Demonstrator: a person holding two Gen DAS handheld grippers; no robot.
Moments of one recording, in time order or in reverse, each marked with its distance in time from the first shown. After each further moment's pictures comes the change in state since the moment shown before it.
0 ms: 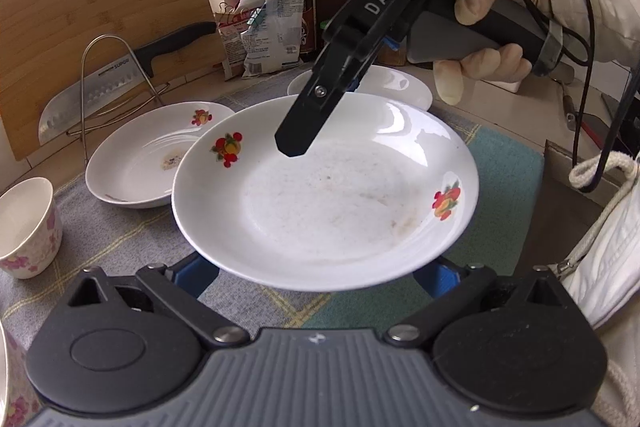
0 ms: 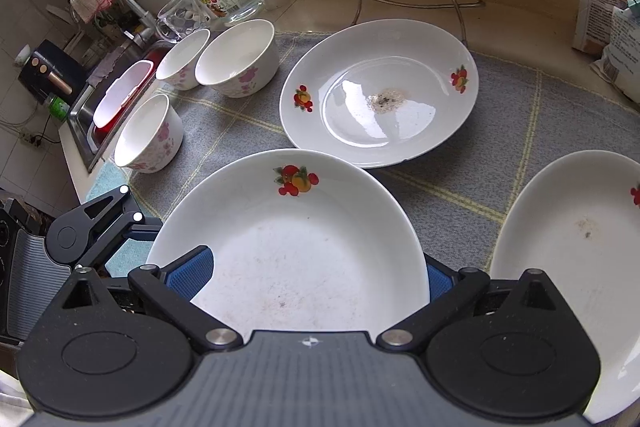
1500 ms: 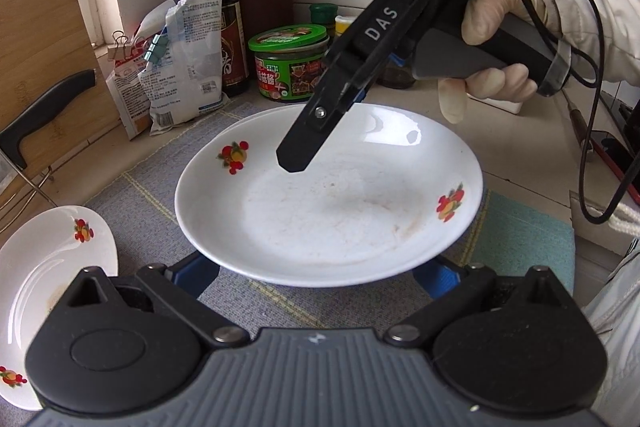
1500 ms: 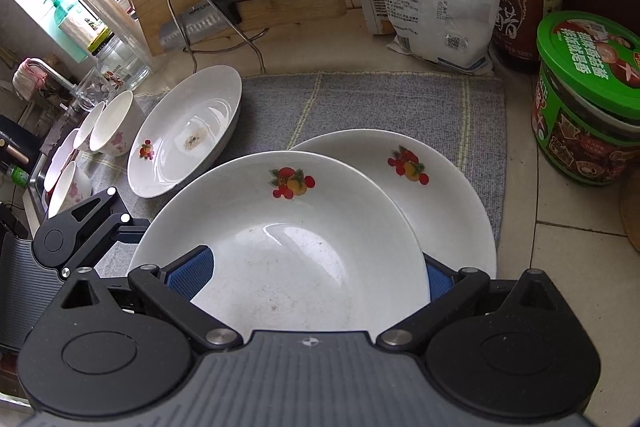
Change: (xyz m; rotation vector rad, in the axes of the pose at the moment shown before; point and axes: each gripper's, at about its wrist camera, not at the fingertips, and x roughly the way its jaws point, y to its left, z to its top) left arm 0.132 -0.024 0.089 0.106 0.016 -0.103; right arm -0.064 -0.159 -0.026 0.174 -0.098 -0.081
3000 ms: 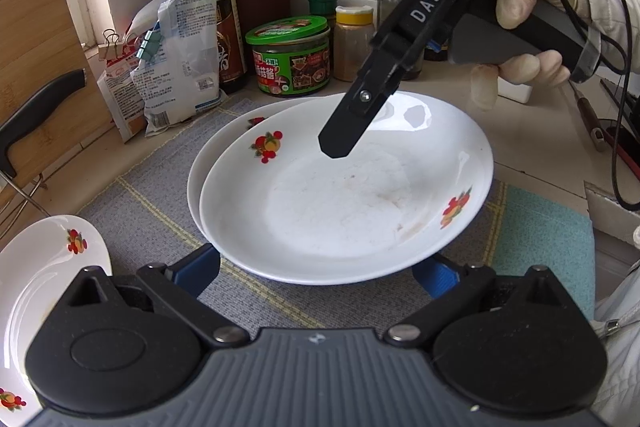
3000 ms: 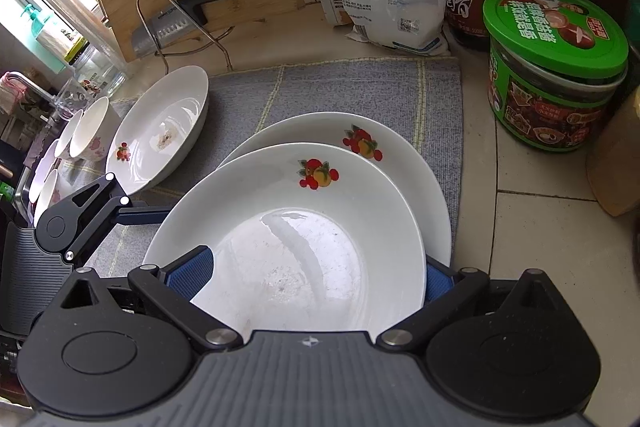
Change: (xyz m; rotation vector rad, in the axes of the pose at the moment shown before) left arm 0.016 0.008 0.001 0.032 0.010 0.008; right arm -0.011 -0.015 -0.012 0.060 0.001 -0.055
